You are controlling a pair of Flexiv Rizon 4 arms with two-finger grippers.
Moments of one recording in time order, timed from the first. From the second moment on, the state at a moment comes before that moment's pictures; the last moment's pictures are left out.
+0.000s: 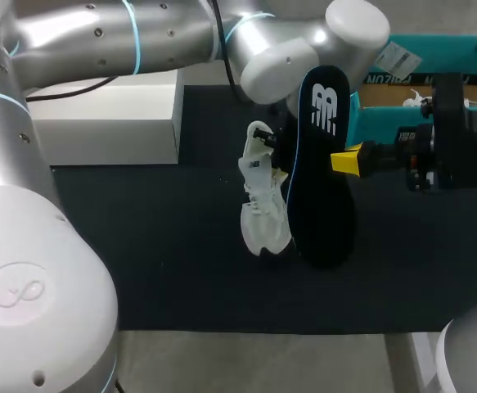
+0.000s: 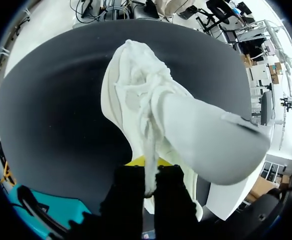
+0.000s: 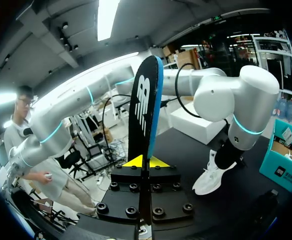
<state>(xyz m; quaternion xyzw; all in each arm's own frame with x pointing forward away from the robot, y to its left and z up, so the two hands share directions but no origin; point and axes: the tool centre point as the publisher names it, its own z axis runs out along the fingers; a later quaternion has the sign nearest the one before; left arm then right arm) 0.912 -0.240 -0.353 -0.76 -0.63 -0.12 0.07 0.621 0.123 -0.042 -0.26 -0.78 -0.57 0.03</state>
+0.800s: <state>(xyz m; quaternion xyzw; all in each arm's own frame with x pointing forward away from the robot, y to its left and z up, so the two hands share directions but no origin) 0.908 -0.229 -0.348 -0.76 -0.63 -0.15 0.09 0.621 0.123 -0.042 -0.26 -0.78 -0.57 0.03</state>
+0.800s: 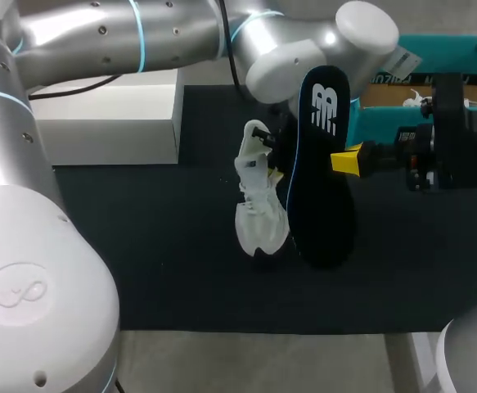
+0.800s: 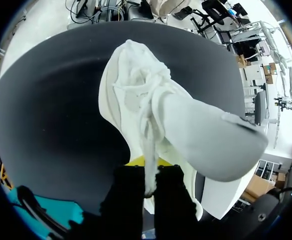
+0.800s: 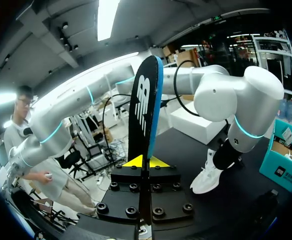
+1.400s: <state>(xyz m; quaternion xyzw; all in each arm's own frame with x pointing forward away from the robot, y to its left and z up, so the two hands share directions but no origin) 0.915 -0.251 -0.360 -0.77 -0.63 -0.11 0.07 0.621 0.123 -0.042 -0.26 -0.78 -0.57 0.03</state>
